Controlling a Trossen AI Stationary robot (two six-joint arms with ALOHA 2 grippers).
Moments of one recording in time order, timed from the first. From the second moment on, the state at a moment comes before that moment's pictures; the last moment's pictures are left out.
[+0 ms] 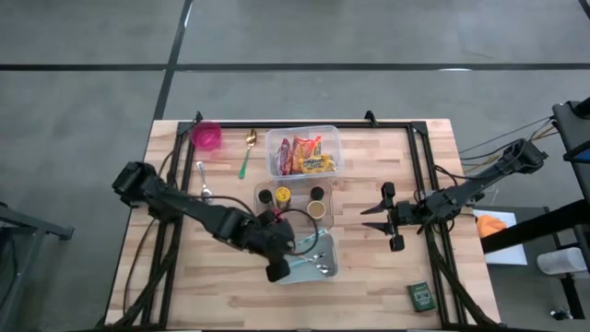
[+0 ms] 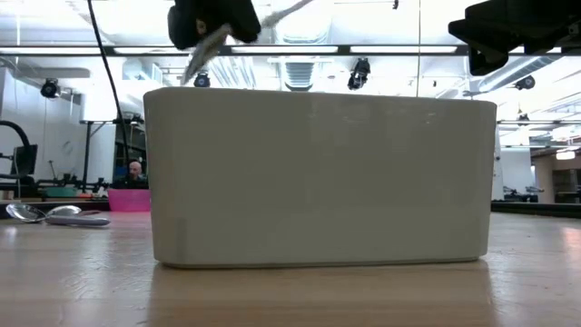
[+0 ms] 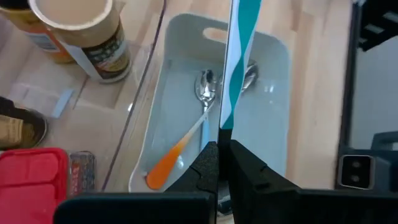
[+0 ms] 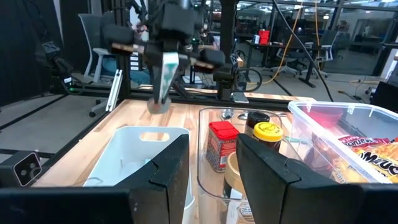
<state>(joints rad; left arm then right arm) -0.41 1.72 1.40 -0.68 -0.21 -0.68 0.49 0.71 0.20 0.47 0.42 0.00</state>
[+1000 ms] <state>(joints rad) -0.36 1.98 1.40 -0.59 -0.05 -0.63 0.49 0.71 0.20 0.45 0.42 0.00</state>
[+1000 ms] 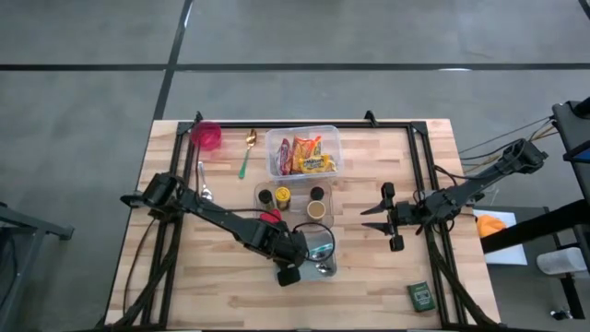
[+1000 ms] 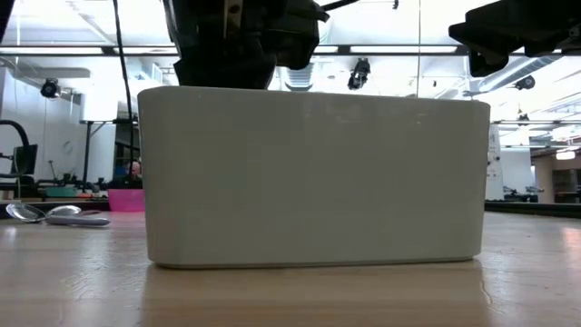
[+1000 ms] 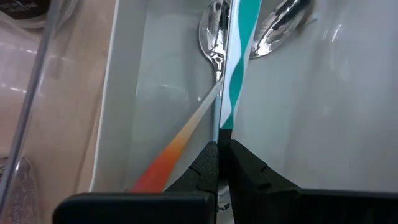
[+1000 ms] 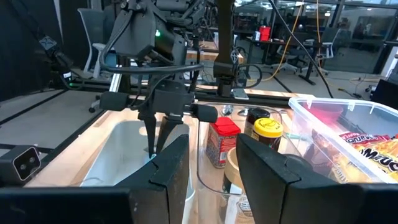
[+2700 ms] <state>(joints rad) -0.40 1.70 1.46 -0.95 -0.29 -0.95 0.49 0.71 0.20 0.44 0.42 0.00</state>
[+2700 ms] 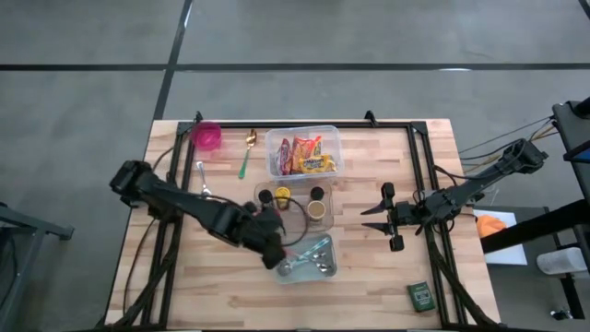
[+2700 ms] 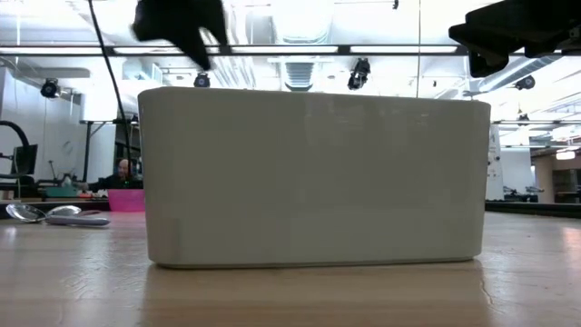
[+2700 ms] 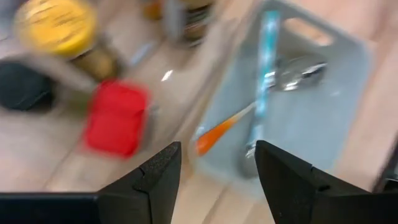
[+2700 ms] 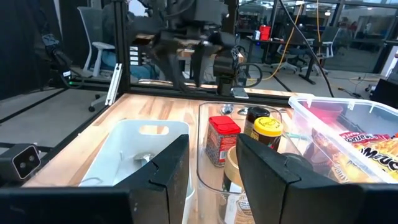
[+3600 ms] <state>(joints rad) -0.44 1.51 1.05 -1.26 -0.31 -1.24 0.49 0.71 0.20 0.44 0.42 0.00</state>
